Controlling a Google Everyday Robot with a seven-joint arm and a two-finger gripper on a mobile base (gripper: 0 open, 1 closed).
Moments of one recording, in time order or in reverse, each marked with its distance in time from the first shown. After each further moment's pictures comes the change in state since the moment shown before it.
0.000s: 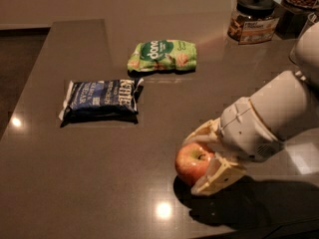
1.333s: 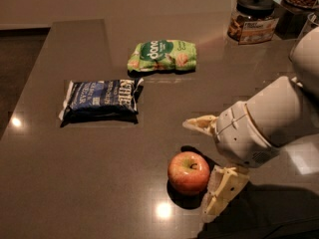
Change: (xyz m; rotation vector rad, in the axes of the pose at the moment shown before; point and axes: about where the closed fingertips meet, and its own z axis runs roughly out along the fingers) arm -0.003 0.001 0.007 0.036 0.017 -0.031
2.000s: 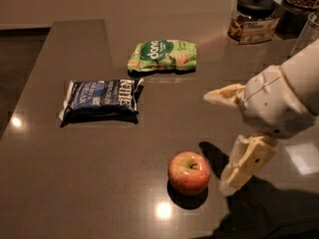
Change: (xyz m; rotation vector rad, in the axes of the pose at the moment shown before) arm -0.003 -0.023 -0.064 0.083 0.025 0.046
